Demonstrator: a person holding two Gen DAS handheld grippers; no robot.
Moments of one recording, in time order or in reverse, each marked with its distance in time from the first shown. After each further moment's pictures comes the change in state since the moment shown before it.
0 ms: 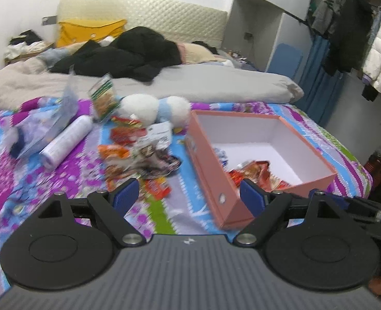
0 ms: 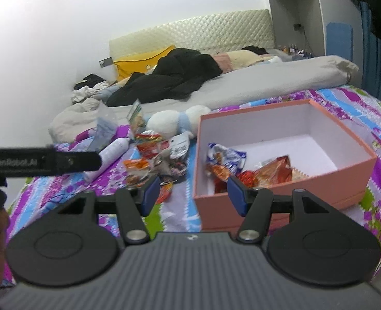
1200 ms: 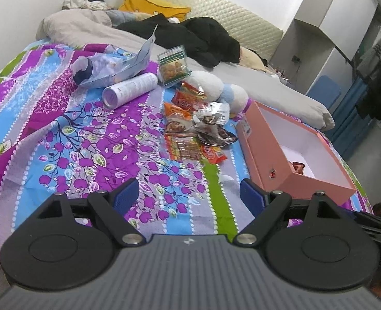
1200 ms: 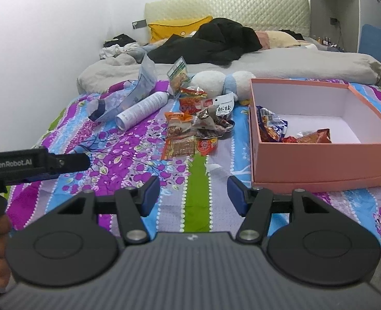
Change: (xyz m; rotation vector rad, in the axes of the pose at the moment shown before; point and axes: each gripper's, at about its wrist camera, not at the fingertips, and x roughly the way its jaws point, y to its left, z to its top) left arm -0.036 0.103 -0.088 -0.301 -0.002 0.077; right arm 0.004 0.078 -0.045 -0.161 0.125 0.058
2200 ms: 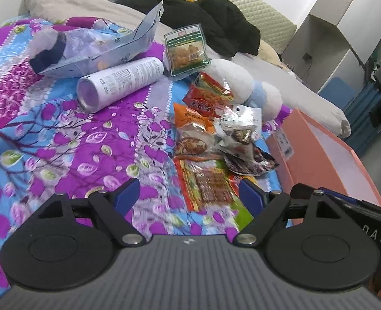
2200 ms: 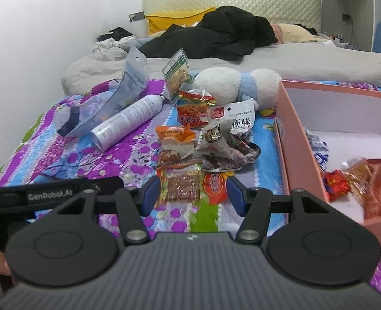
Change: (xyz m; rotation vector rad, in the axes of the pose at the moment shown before) left arm 0.201 0.047 0.062 -0.047 0.046 -0.025; right arm 0.169 0.003 0.058 0.004 0.024 0.000
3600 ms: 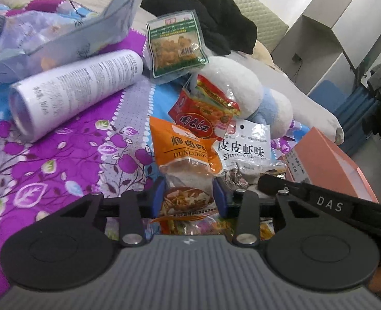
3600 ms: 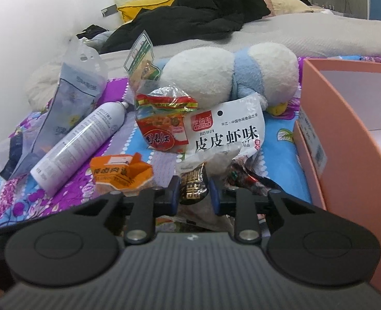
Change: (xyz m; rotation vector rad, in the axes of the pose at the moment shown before) left arm 0.109 0.010 0.046 -0.016 0.011 -0.103; right arm 0.127 -0.035 0.042 0.113 0.052 -0.013
